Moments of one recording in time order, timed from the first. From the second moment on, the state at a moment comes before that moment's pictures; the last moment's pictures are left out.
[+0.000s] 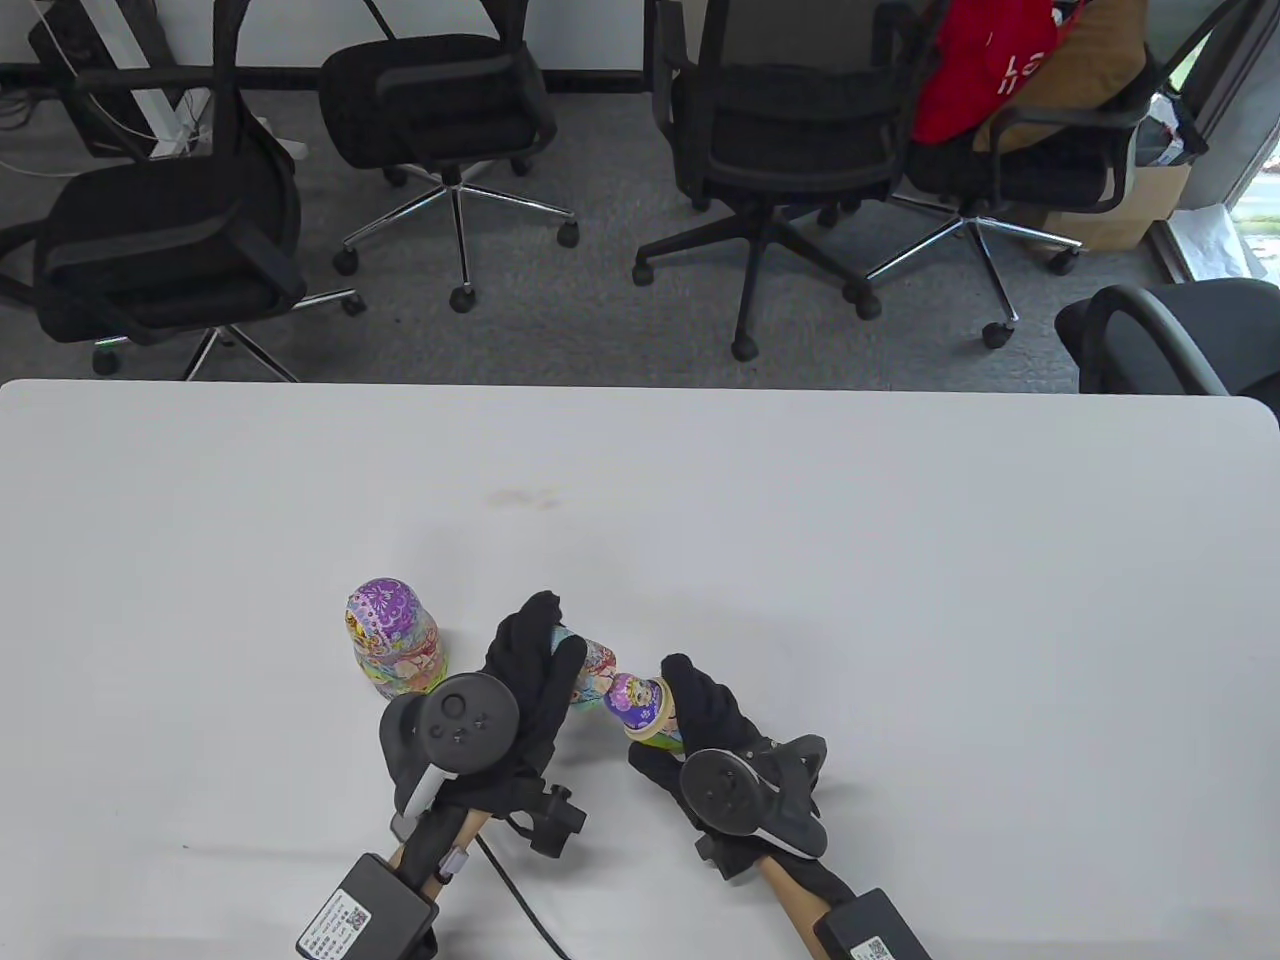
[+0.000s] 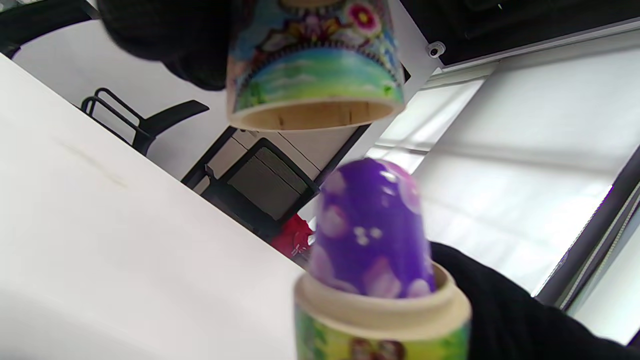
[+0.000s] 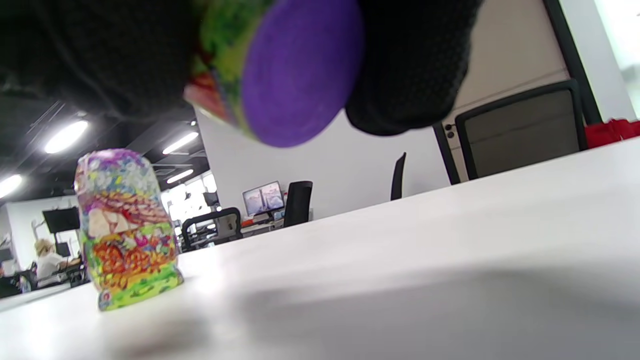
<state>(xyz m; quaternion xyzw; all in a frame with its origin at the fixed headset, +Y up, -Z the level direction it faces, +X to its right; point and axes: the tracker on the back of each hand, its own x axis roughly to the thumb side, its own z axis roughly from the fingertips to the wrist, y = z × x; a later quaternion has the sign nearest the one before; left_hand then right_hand) -0.153 -0.691 -0.261 0.09 -0.14 0.36 0.92 0.071 -0.750 -0.241 0.17 -0.15 0.95 0.20</state>
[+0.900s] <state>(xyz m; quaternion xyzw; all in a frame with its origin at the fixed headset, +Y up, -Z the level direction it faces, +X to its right) -0.145 -0.766 -0.288 -0.10 -0.10 0.13 0.98 0.090 -0.750 -0.246 0.13 -0.13 0.95 0.27</state>
